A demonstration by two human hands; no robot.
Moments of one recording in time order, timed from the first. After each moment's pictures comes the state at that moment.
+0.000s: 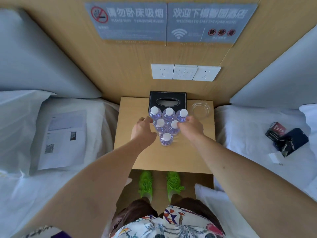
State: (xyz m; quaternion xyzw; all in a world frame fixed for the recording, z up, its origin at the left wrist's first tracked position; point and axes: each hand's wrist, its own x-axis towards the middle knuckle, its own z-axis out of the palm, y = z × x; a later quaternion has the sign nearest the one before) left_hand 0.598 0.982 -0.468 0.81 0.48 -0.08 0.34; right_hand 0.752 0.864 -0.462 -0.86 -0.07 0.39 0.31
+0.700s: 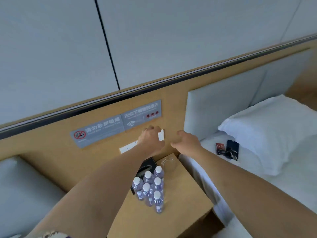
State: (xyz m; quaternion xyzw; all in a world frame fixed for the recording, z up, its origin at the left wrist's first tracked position) left_hand 0.729 0.988 -0.265 0.97 0.09 0.00 0.21; right_hand 0.758 0.814 -0.269 -0.94 -0.12 0.14 0.29
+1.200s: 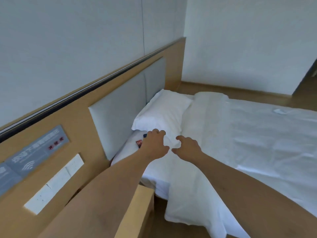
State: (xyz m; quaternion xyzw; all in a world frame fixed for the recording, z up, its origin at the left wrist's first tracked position) left_hand 0.675 0.721 -0.227 0.93 -0.32 -0.03 0.17; right_hand 0.593 0.579 -0.235 -0.94 0.23 0.03 0.24
